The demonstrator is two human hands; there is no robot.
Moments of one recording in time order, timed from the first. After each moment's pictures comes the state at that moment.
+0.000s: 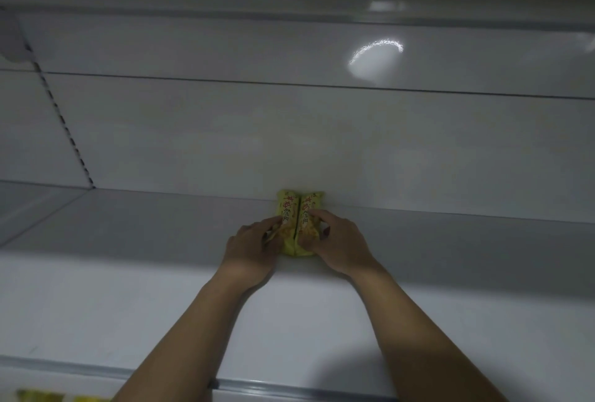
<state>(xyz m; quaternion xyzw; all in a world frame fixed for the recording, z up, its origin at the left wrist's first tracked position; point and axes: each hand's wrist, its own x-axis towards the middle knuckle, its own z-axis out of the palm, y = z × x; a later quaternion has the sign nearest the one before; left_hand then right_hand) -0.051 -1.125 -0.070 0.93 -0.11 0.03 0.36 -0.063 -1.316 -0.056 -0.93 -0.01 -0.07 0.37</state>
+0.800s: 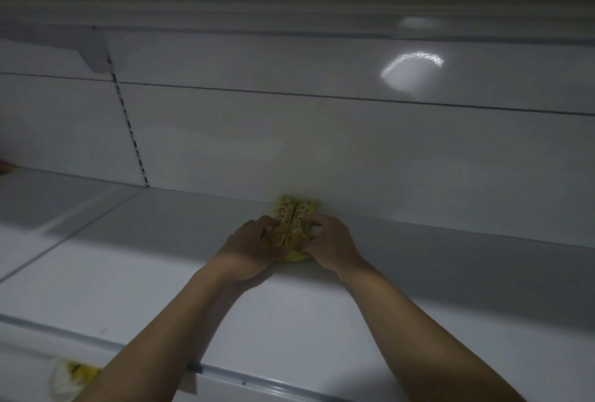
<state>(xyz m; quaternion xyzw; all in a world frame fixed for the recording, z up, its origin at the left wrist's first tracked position) -0.046 -1.049 -0.046 0.95 -0.08 -0.01 0.31 -0.042 -1.234 -0.040 -0.90 -0.05 -0.04 0.42</state>
